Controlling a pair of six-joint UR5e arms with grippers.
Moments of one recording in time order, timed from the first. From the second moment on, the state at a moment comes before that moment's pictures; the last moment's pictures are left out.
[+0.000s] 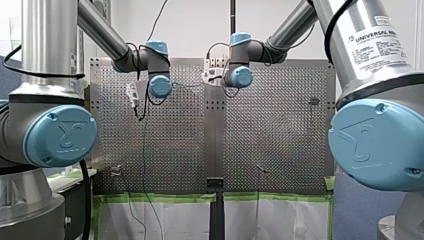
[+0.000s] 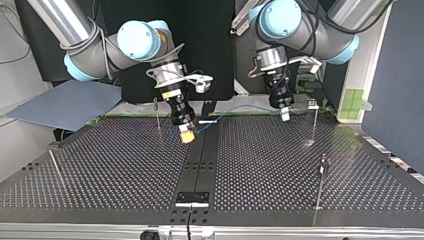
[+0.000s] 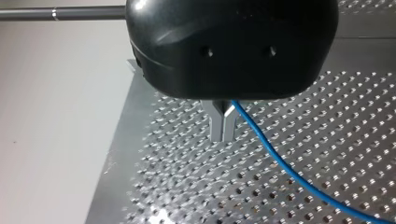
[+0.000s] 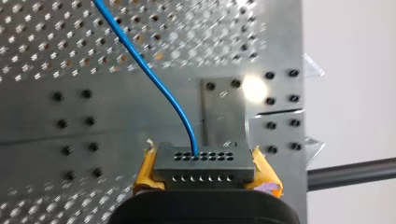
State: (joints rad) left arm -0.38 -1.58 -2.02 -2.50 -2.21 -1.66; right arm 2.29 -1.21 1.50 -0.45 1.59 1.63
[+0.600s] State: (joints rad) left arm -0.34 -1.43 -1.98 -2.66 -2.21 -1.69; right arm 2.36 -1.21 1.43 -0.44 1.59 1.63
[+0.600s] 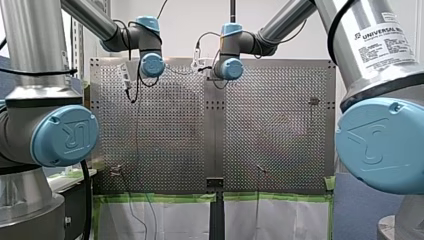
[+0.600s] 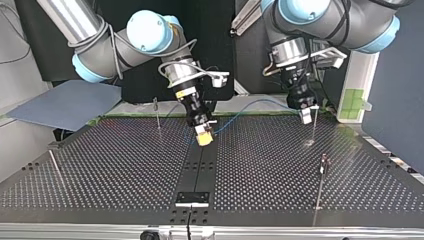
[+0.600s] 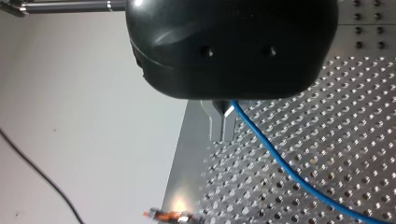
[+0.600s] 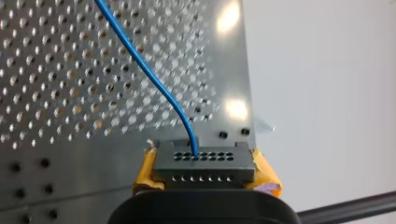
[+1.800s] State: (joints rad) left arm -0.04 -1.49 -1.85 -2.75 -1.96 -1.75; right arm 2.42 -1.13 1.25 -0.40 1.63 1.66
